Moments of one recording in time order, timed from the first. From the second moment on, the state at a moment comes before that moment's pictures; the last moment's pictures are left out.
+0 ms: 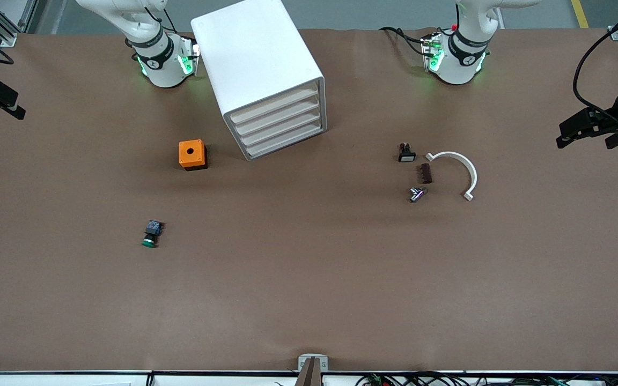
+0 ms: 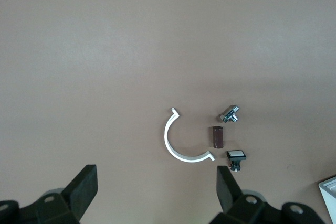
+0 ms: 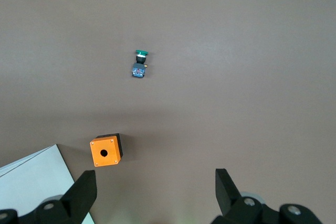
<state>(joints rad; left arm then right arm) -0.04 0.00 0.03 -1.57 -0.02 1.57 0.01 -0.05 -0.16 -0.06 -1.67 0.02 1.53 -0.11</state>
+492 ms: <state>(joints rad) -0.04 0.00 0.03 -1.57 -0.02 1.56 0.01 -0.05 -0.16 -0.06 -1.67 0.02 1.53 -0.11</state>
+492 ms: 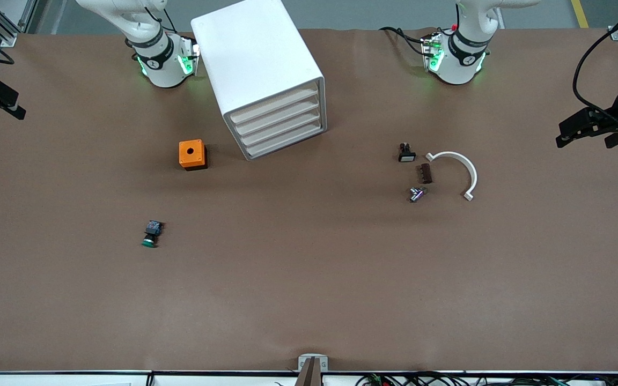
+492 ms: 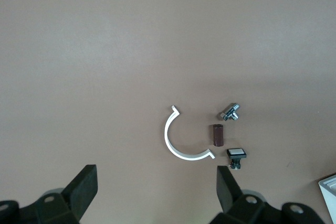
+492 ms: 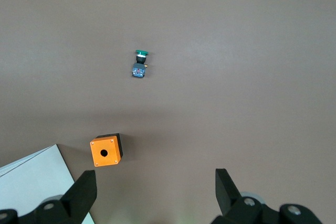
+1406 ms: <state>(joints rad) -0.05 0.12 0.02 -1.57 -0.02 1.51 -0.15 -0.05 -0.16 -0.07 -1.67 0.02 1.52 -0.11</state>
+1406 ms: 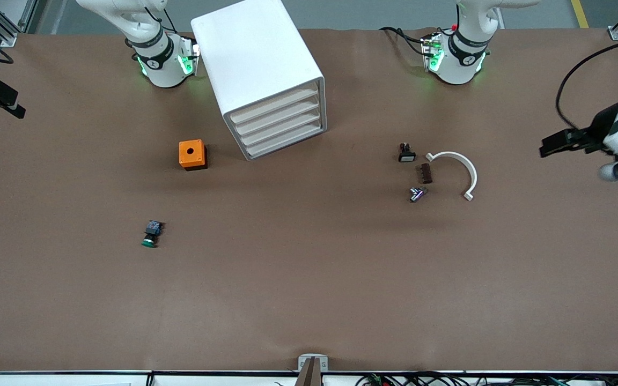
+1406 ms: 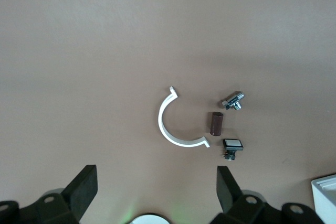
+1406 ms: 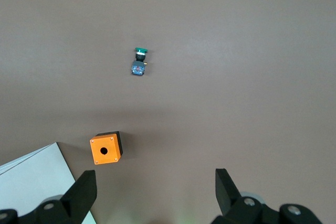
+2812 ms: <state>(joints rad) -0.35 0.57 0.00 -1.52 -0.41 1.60 -1.13 -0.05 -0.14 -0.06 -1.64 0.02 1.51 -0.11</state>
